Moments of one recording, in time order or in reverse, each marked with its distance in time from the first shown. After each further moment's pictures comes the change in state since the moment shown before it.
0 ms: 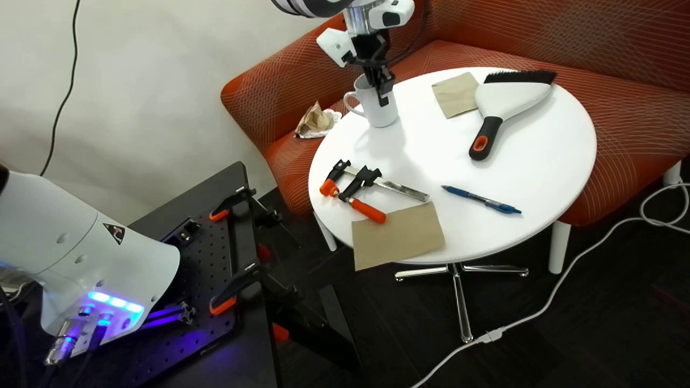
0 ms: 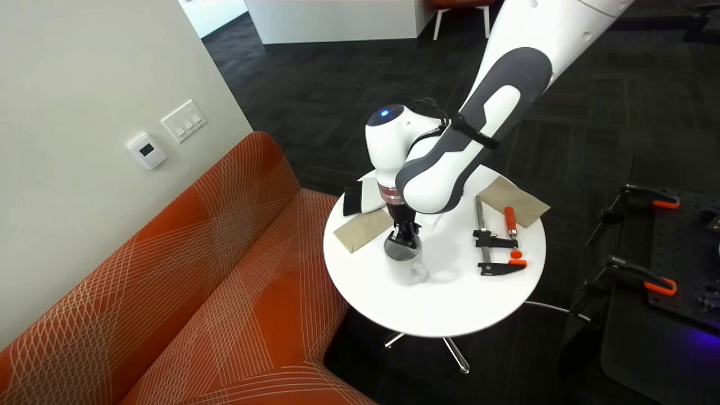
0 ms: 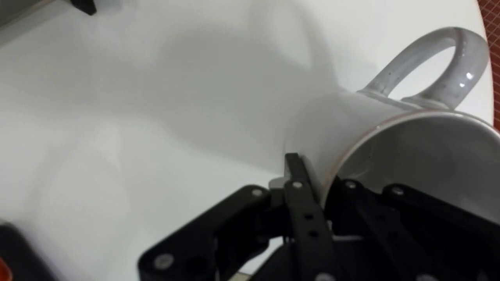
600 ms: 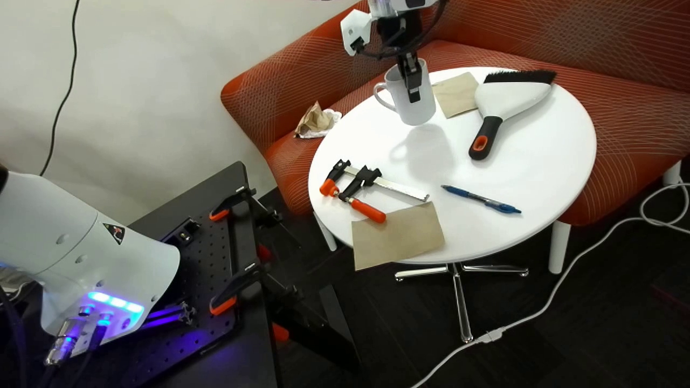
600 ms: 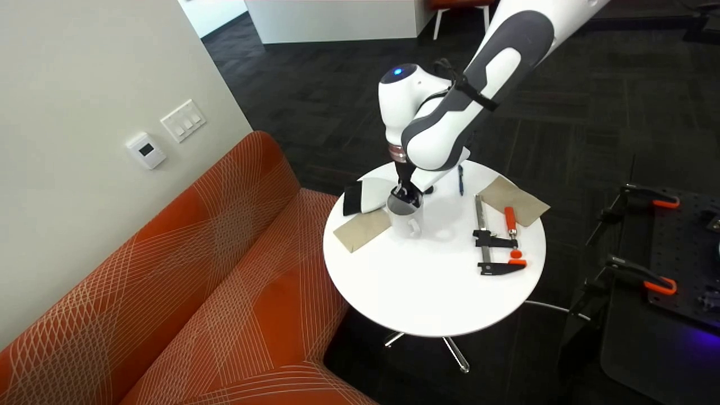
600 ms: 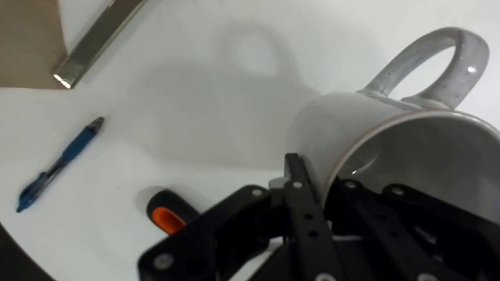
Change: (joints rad) arm -0.019 -0.067 -0.133 -0.028 0.002 0.003 0.180
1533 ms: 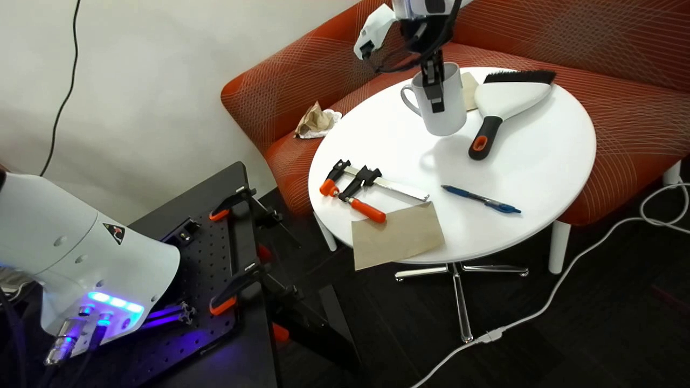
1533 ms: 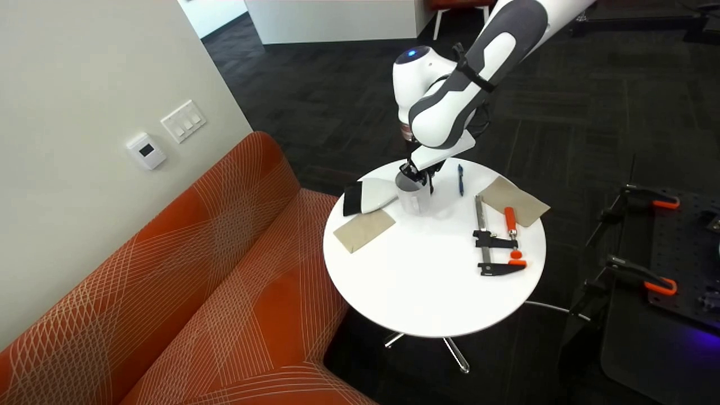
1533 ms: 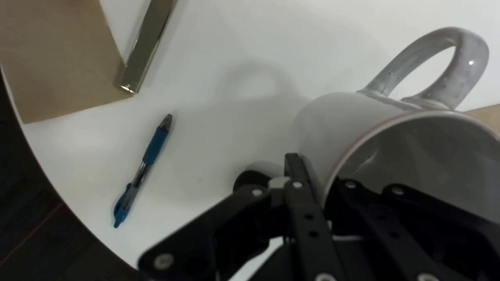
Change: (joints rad) arm -0.057 0.004 -0.055 0.004 0.029 -0.005 0.159
